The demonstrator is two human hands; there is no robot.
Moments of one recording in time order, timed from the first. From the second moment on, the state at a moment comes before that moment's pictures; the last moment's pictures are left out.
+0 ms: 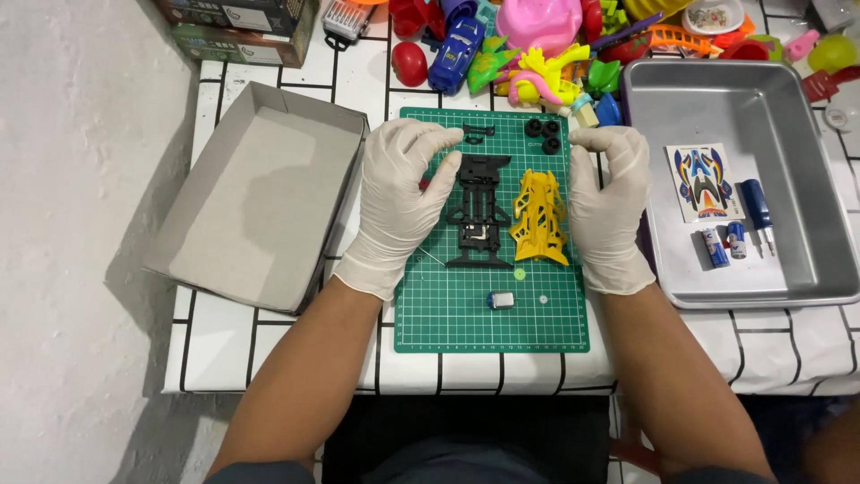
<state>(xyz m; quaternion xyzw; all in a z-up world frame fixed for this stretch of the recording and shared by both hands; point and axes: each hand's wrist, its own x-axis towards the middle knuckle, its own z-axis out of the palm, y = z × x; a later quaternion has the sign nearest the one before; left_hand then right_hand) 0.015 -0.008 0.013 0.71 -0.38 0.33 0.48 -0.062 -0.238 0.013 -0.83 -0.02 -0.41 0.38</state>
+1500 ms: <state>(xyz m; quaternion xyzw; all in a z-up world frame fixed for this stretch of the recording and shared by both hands) -0.069 -0.058 -0.004 0.69 -0.46 -0.12 0.55 -0.198 -0.217 0.043 -0.75 0.17 -0.09 0.64</state>
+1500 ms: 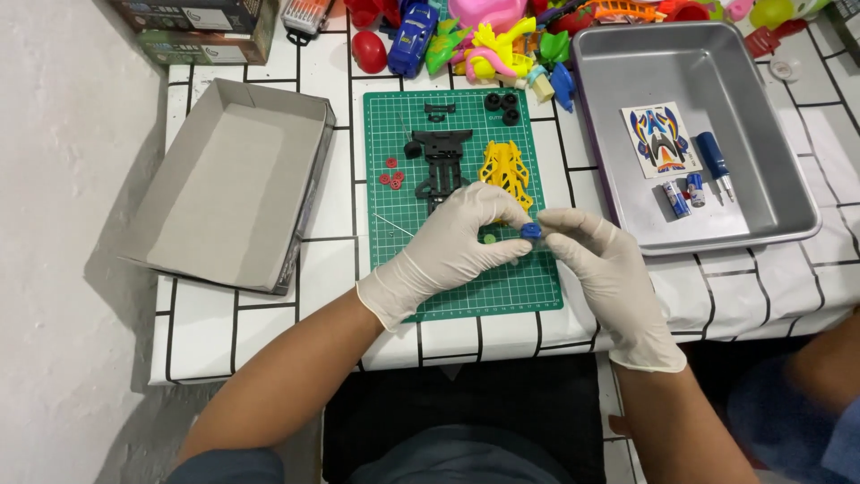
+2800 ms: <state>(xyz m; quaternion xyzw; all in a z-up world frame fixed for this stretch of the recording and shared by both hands) -0.063 -0.063 -0.028 0.74 -0.57 0.04 0.37 -0.180 -0.225 0.026 -0.78 0.24 0.06 0.57</state>
